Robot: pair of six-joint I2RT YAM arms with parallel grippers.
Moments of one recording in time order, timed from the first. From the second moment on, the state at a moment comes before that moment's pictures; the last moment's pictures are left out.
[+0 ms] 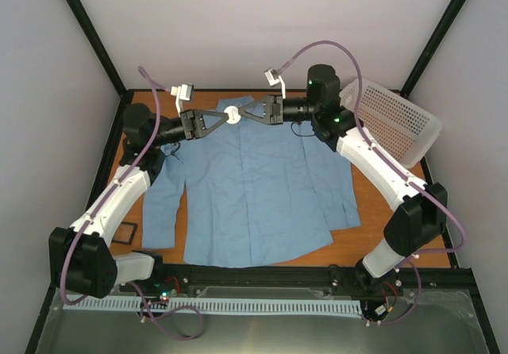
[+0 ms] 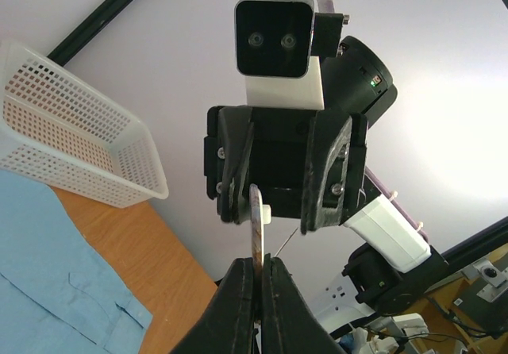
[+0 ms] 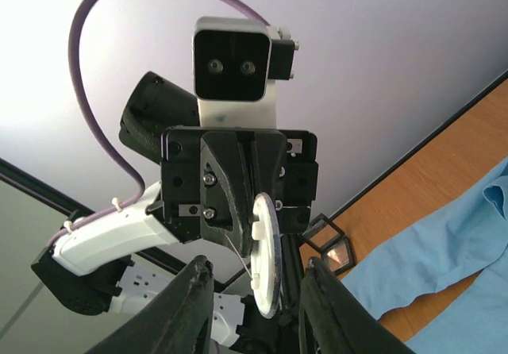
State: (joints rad) left arm -0.20 1.24 0.96 0.50 1.10 -1.09; right arm 0.52 1.59 1.51 -0.03 -1.06 0.72
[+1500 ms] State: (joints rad) left arm -0.09 1.16 1.05 -0.19 0.78 -0.85; right arm 0.61 1.51 1.44 -0.22 -0.23 0.10
